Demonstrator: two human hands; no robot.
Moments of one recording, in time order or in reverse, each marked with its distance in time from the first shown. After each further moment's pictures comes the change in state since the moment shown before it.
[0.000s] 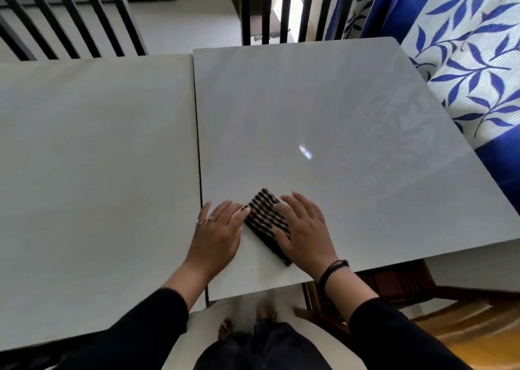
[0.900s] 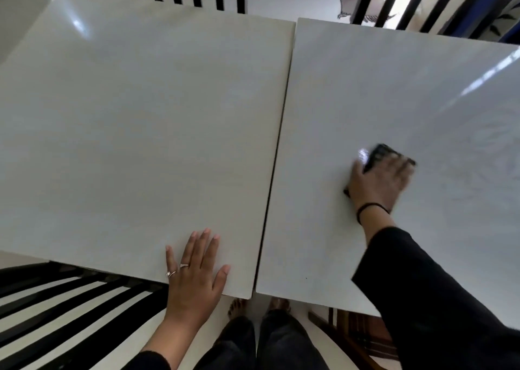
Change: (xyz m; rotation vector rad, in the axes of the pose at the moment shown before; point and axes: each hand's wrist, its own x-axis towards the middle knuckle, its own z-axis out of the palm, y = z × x) left_hand -0.161 -0.042 0.009 0.077 -0.061 -0.649; right_hand 0.160 0.022 0.060 -0.023 -0.029 0.698
